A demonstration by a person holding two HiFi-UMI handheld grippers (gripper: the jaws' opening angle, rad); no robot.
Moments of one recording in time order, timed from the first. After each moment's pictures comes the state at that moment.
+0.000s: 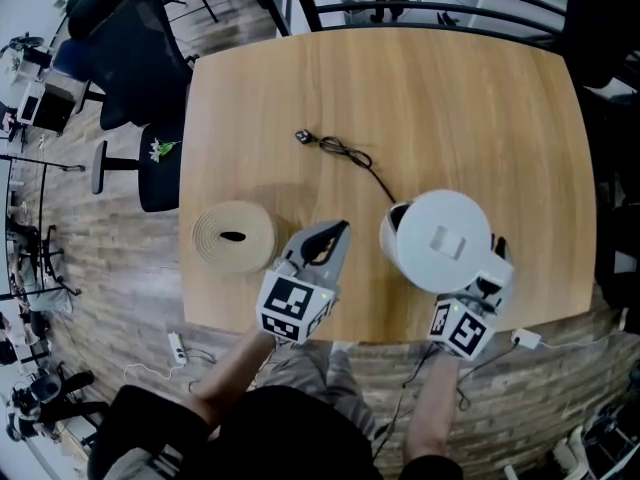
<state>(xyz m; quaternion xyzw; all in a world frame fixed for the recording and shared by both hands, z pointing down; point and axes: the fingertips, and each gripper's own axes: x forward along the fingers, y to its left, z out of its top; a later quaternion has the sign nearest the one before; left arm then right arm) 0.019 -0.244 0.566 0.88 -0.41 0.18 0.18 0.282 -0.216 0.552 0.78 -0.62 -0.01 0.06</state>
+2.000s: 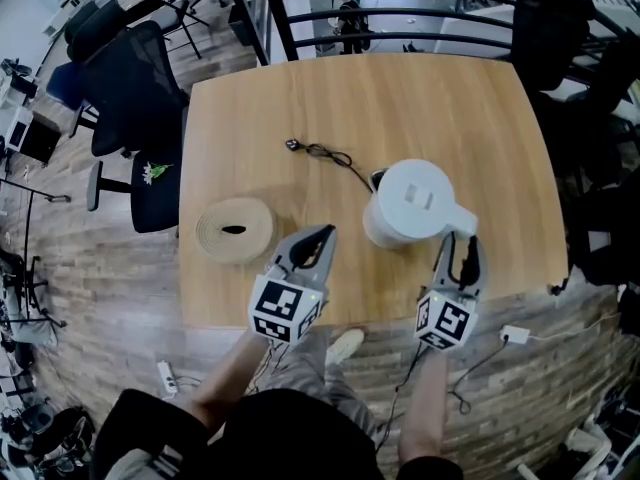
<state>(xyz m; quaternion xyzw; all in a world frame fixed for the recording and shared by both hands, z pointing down) 0.009 -0.174 0.495 0.90 -0.40 0.13 0.14 0.251 -0.140 0.515 0.77 -0.63 0.03 0.08</state>
